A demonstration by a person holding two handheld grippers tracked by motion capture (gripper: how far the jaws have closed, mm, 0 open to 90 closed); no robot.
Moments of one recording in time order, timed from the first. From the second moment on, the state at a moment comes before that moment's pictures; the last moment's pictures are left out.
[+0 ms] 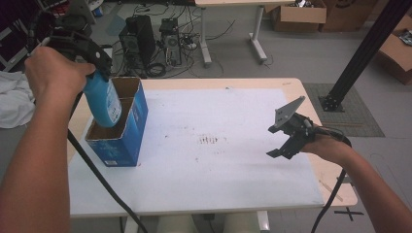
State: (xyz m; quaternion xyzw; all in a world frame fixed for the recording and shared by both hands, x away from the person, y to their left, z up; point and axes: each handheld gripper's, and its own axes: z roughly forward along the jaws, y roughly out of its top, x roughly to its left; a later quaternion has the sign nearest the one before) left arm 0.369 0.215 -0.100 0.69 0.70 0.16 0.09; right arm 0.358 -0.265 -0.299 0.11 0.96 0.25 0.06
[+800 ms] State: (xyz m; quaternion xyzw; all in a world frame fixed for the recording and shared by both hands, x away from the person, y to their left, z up) left arm 0.390 0.229 -0.174 0.72 0.67 0.16 0.09; right arm 0.359 -0.268 -0.302 0.12 0.96 0.24 0.06
